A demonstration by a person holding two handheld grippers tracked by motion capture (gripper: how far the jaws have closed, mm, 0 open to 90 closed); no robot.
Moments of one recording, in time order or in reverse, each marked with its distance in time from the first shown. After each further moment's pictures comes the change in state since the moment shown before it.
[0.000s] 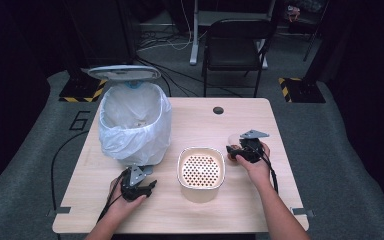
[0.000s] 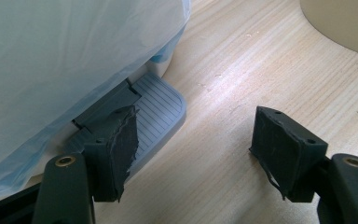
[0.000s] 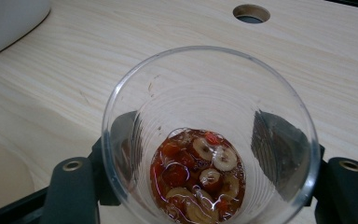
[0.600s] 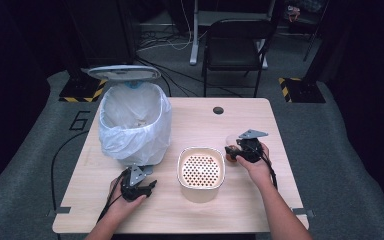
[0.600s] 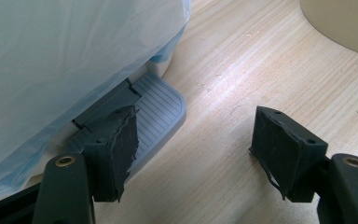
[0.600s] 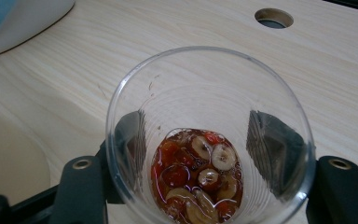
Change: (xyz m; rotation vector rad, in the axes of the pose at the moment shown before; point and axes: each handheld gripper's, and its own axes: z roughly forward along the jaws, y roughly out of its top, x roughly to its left) left arm 0.000 0.000 0.000 0.000 0.000 0.000; right arm 0.000 0.002 0.000 0.009 0.068 -0.059
